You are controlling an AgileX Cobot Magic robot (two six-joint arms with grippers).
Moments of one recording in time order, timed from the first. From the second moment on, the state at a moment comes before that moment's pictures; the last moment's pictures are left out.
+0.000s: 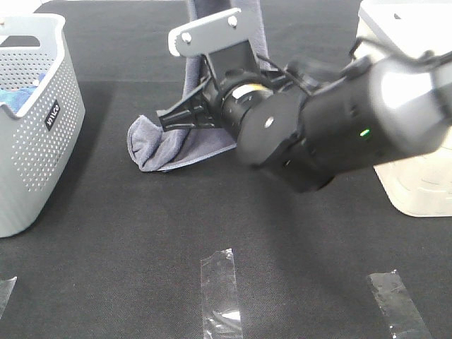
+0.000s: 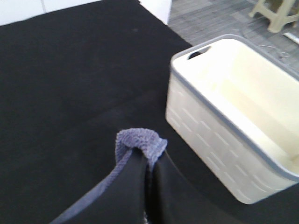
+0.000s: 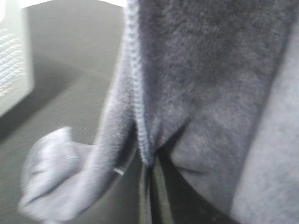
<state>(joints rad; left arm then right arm) -0.61 1.77 -2.10 -0.04 0.88 -0.09 0.93 1.84 -0.98 0.97 -0.75 -0.89</state>
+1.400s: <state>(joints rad) -0.49 1.83 -2.10 0.07 1.18 -0.10 0.56 1.52 -1.08 0.47 0.75 -0.40</state>
